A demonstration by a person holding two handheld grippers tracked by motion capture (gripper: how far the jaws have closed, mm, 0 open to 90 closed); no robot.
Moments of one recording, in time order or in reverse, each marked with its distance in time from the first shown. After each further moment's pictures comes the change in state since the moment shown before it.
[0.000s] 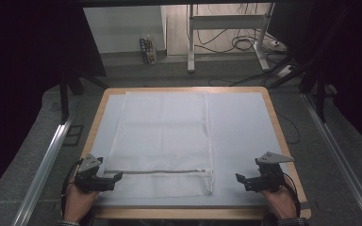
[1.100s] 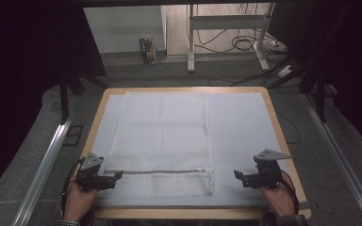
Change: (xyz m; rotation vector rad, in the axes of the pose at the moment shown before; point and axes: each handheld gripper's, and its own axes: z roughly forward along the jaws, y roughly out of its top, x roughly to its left) left arm 0.002 0.003 0.006 0.030 0.028 -0.006; right arm 0.000 0.008 0.006 -0.003 -0.011 0.012
